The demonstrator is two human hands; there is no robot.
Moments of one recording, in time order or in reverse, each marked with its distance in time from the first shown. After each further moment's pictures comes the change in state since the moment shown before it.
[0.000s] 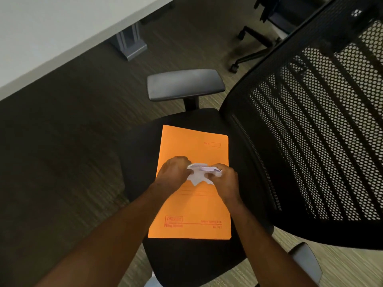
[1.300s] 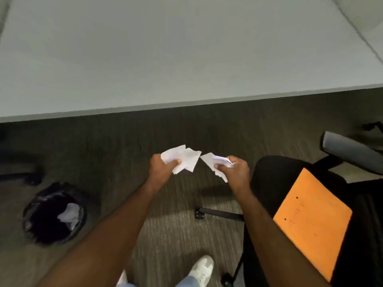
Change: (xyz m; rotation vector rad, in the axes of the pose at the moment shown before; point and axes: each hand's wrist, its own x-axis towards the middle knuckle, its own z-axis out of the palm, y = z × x) left_hand -0.323 -0.299 -0.129 -1.095 0.917 -0.664; right_hand -0.159 -0.264 0.262 -0.083 -0.400 -0.365
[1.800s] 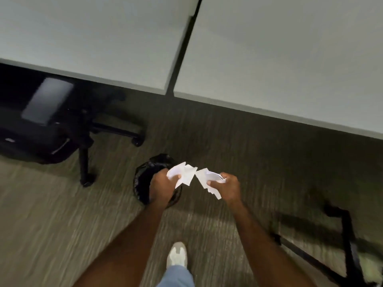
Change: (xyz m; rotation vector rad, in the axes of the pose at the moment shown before) left_hand -0.018 -0.171 -0.349 0.387 0.450 -0.309; right_hand -0.112 -0.100 0.377 -0.088 -0.543 0.044
